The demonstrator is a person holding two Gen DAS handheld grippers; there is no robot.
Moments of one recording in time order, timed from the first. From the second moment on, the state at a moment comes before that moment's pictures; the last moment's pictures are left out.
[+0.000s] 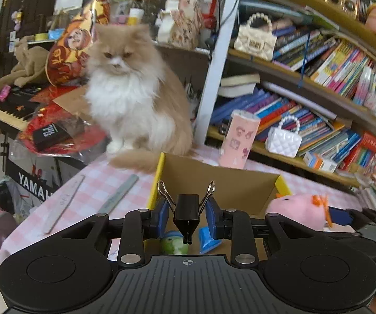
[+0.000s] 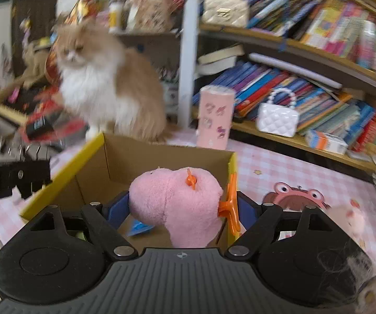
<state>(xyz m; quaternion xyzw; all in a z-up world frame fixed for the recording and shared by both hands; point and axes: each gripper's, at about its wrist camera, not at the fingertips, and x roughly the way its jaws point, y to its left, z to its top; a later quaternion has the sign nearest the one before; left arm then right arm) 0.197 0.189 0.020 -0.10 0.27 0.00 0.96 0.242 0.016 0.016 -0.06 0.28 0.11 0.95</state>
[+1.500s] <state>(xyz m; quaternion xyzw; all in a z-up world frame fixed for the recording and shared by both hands) 0.171 0.192 0.027 -0.07 0.26 0.02 0.96 0.240 0.036 0.017 -0.12 0.28 0.16 0.94</state>
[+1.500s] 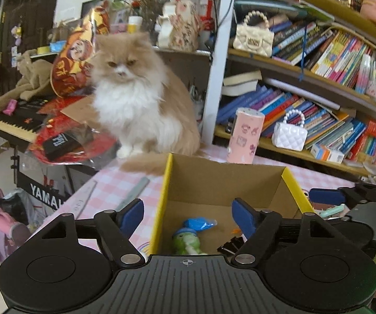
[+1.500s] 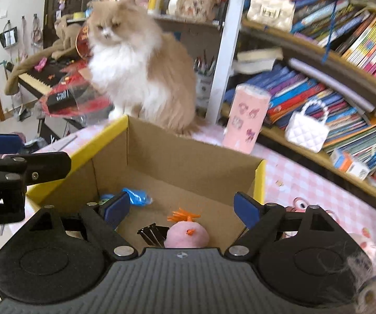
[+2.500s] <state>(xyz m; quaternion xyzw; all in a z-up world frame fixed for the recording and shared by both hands) 0.010 0.205 -0.015 -0.05 0.34 0.03 0.94 0.038 0.033 -0.019 -0.04 0.35 0.10 0.93</state>
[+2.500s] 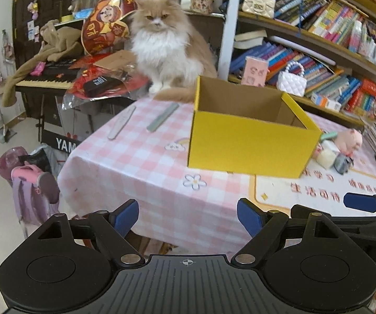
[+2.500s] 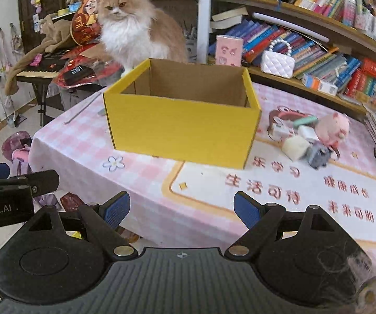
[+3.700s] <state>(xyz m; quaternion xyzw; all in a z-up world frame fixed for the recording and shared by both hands) 0.064 0.037 -0.032 0.01 0.39 -0.16 0.91 0.018 -0.141 -0.035 0.03 0.40 -0.11 0.91</state>
